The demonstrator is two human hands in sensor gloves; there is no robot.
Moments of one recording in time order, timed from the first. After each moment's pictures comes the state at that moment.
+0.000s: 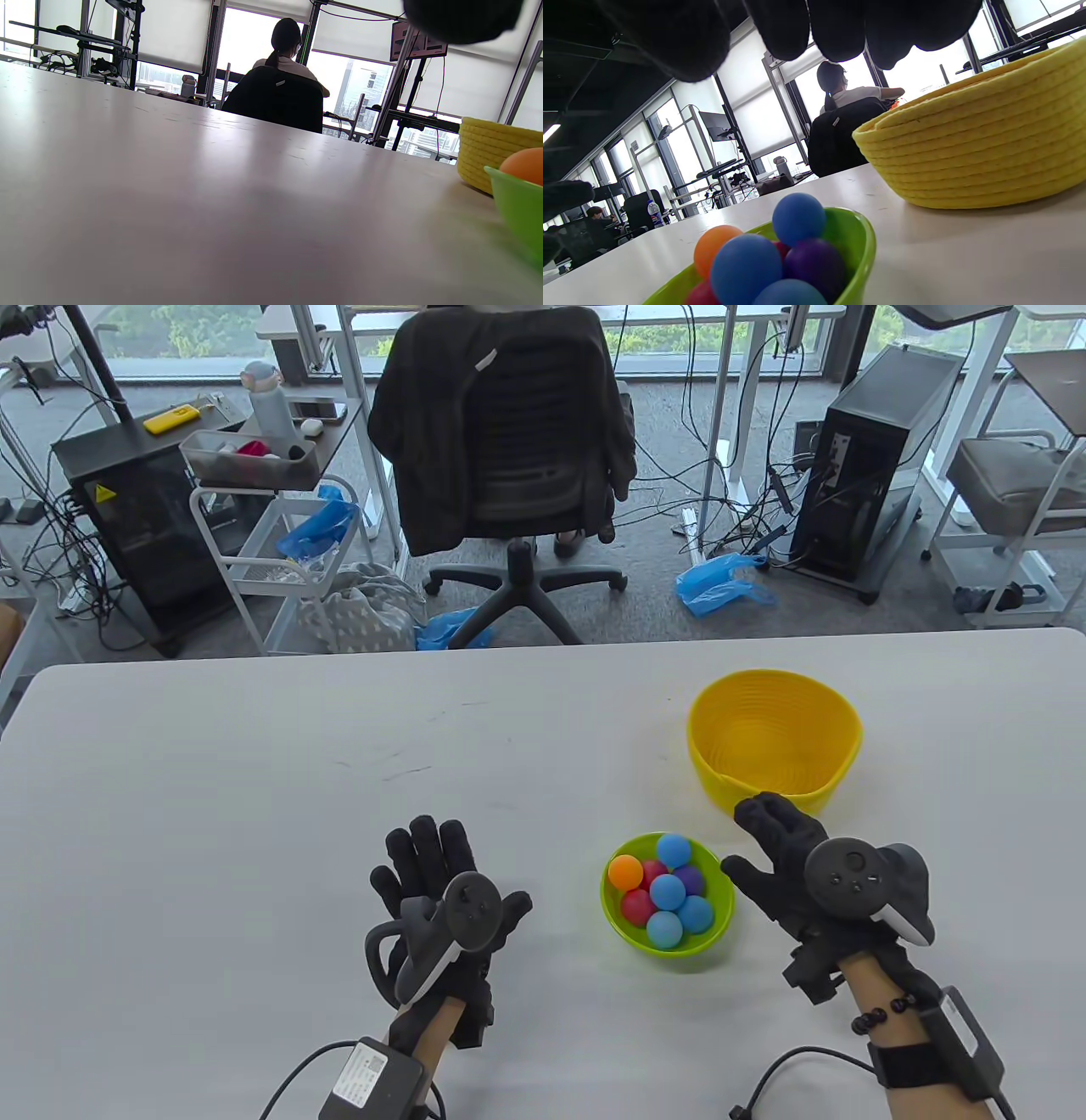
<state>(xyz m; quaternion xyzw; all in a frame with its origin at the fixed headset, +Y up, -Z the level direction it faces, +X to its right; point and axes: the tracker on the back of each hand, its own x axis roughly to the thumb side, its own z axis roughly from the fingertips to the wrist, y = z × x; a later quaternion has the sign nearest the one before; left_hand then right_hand) -0.144 -0.719 -0.347 0.03 0.00 0.13 0.99 0.228 -0.673 -0.363 0.17 -0.09 0.96 0.23</state>
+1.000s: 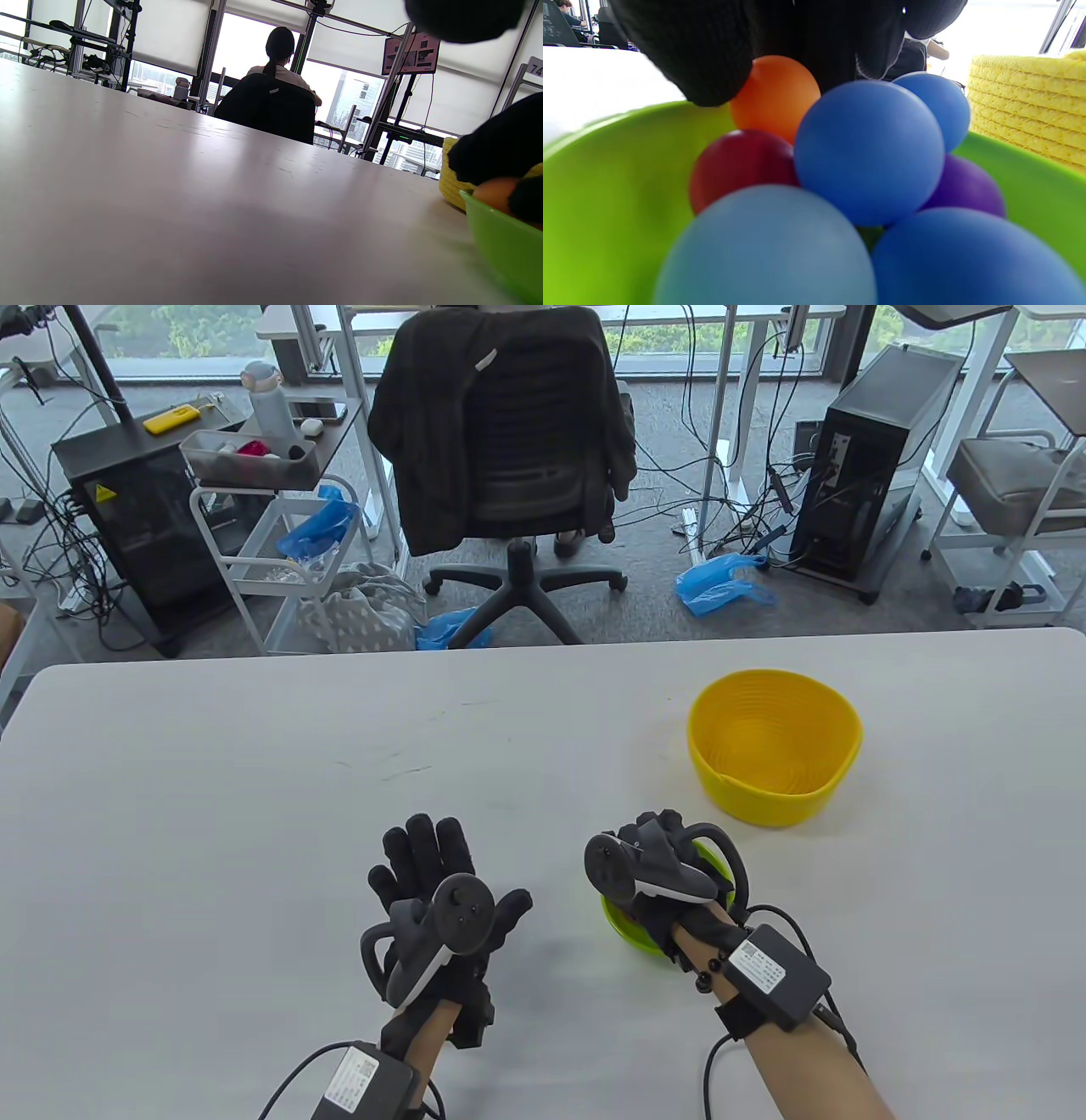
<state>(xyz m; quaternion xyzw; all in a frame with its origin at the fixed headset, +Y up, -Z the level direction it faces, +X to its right) -0.148 -0.713 -0.344 0.04 -0.01 0.15 0.99 0.072 -0.709 -0.403 0.19 0.02 0.98 -0.06</state>
